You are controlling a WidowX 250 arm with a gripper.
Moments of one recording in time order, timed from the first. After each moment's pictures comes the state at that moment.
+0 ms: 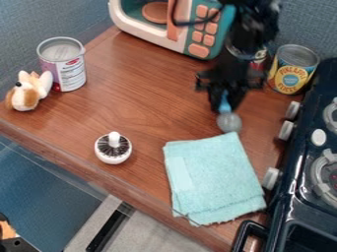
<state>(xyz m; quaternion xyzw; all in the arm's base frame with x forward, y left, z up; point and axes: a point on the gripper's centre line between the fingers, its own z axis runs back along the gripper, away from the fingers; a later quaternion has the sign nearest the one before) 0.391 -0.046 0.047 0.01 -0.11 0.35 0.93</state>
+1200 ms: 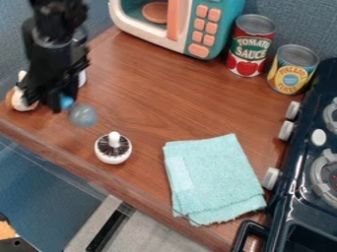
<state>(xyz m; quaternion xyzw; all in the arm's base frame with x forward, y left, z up) 0.230 0.130 0.062 0.05 -0.12 0.69 0.71</state>
